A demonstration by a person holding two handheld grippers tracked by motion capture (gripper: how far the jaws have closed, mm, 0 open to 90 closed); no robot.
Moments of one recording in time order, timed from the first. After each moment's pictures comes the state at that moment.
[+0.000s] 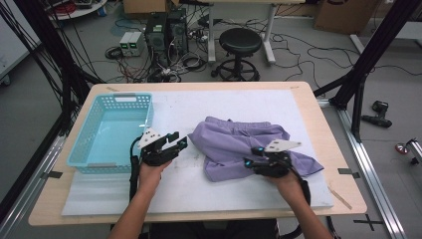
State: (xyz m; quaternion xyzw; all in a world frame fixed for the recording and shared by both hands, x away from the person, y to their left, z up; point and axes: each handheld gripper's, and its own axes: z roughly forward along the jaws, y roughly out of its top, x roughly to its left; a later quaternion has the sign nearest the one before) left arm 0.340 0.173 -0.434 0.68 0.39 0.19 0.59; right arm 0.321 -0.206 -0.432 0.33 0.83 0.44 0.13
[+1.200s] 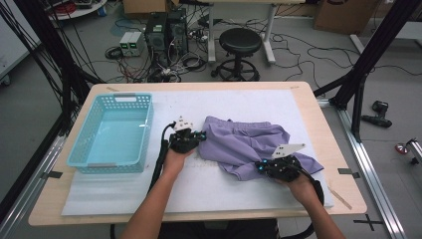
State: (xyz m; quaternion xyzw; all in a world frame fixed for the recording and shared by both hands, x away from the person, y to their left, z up) left arm 0.402 0.104 -0.436 0.74 0.39 0.15 0.53; right arm 0.320 -0.245 -0.441 0.29 0.87 0.38 0.11
